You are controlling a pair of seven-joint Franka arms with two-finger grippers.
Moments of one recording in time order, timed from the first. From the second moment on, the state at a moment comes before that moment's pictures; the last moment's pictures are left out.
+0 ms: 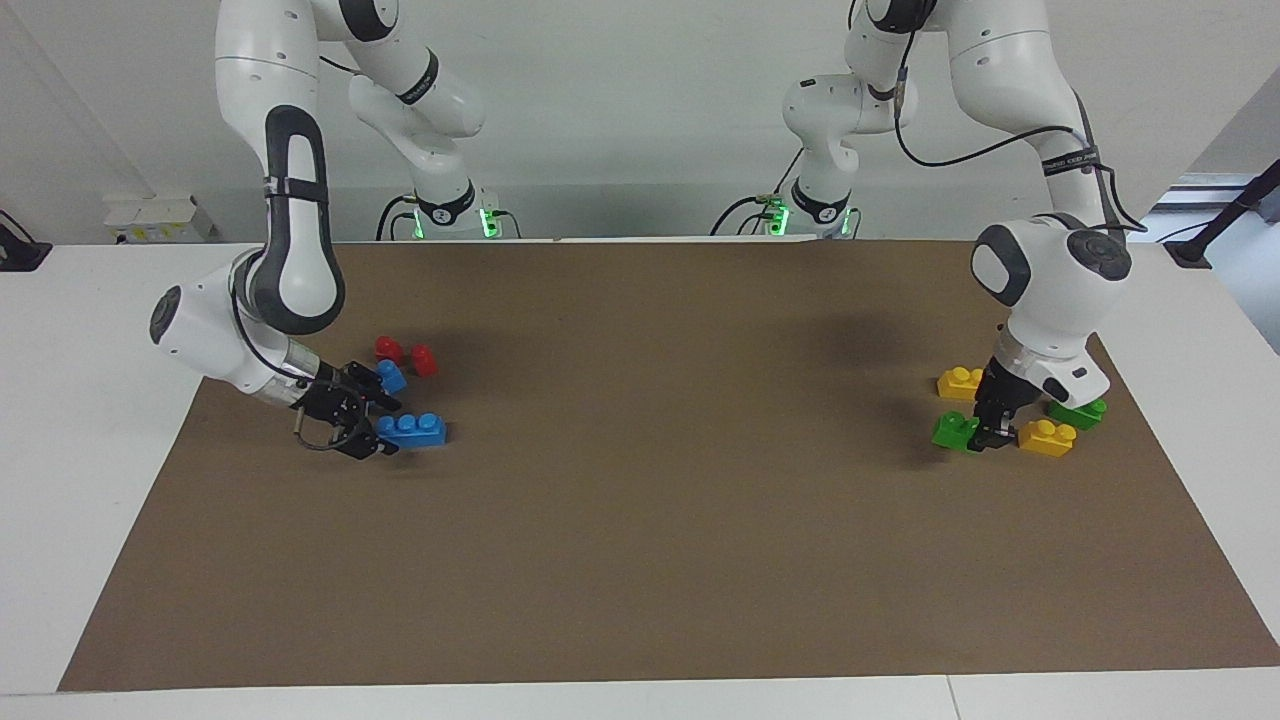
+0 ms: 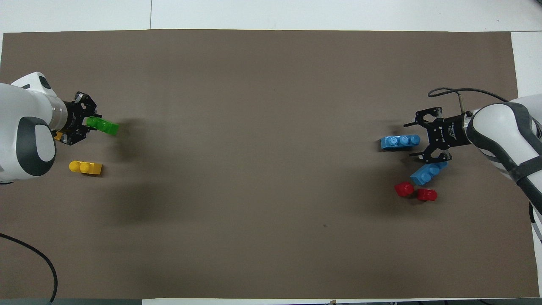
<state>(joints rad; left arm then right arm) 0.00 0.29 0.07 -1.95 -0.05 2.39 -1.05 -0.23 0.31 0.07 -1.99 0.59 2.10 0.88</state>
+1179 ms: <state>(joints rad) 0.00 0.36 0.06 -1.87 -0.04 2.42 -0.85 -0.09 -0.01 0.08 -1.62 0.07 1.58 0.18</state>
